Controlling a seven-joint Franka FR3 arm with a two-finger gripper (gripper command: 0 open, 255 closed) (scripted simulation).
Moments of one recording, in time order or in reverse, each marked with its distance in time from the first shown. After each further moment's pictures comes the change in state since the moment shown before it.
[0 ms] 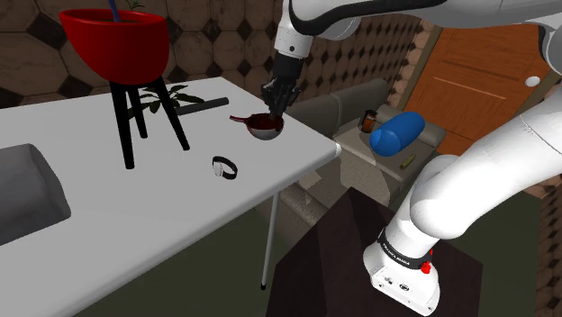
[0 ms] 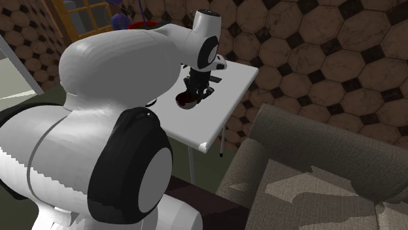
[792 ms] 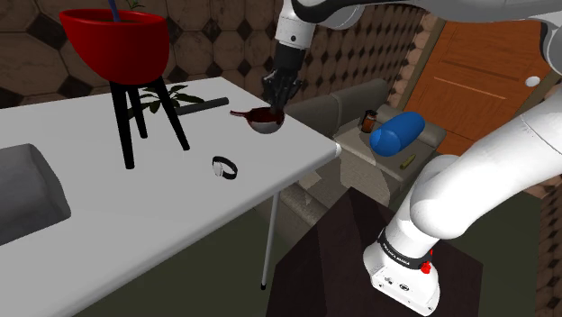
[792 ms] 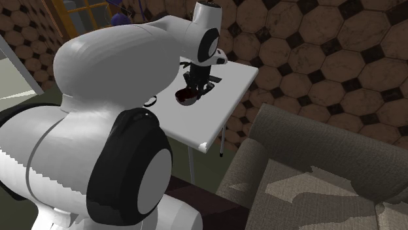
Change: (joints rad) arm -0.001 -0.003 -0.002 0.051 -0.004 -0.053 0.007
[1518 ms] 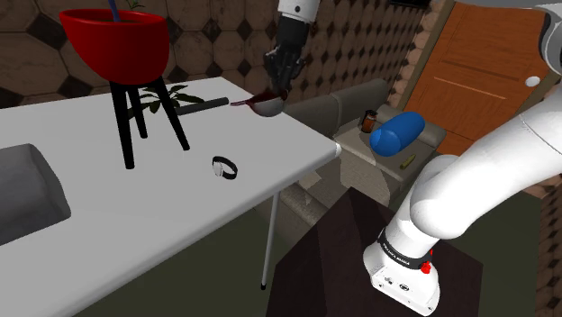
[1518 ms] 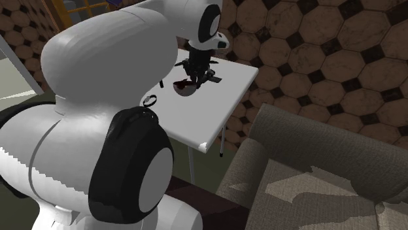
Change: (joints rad) arm -0.002 0.007 -0.005 0.148 -0.007 -0.139 0.019
